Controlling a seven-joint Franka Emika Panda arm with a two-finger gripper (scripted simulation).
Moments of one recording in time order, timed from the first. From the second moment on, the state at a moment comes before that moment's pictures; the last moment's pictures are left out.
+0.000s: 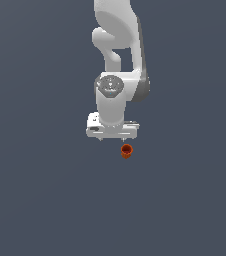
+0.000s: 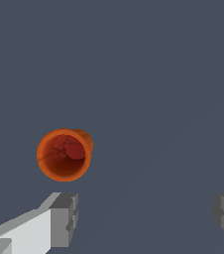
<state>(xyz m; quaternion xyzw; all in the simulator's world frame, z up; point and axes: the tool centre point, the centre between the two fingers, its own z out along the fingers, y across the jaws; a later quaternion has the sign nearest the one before) -0.015 -0.004 0.127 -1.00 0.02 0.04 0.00</state>
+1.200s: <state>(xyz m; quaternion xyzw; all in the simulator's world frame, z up) -0.012 0.033 0.110 -1.00 0.03 0.03 0.00</state>
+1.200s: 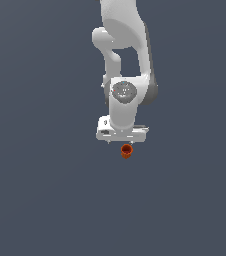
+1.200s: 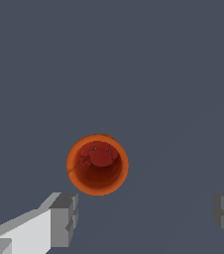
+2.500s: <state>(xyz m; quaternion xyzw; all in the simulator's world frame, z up) -0.003 0.066 0.048 -1.00 0.05 0.00 0.00</state>
